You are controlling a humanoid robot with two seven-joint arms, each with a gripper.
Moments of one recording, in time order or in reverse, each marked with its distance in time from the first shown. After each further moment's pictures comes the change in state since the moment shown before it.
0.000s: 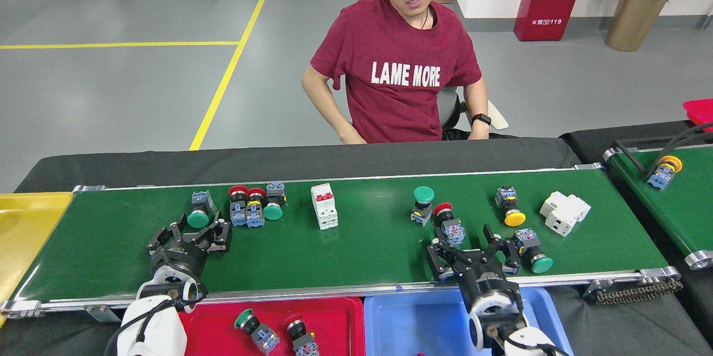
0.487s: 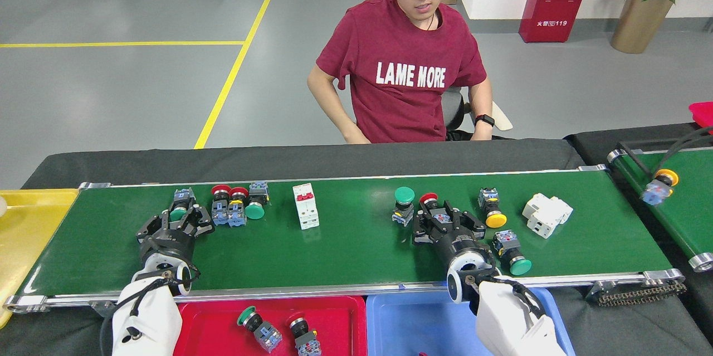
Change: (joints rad) left arm 0.073 0.020 -0.007 -0.105 0.068 -0.044 0.075; right arm -0.076 0.012 0.005 0.051 -0.131 -0.248 0.001
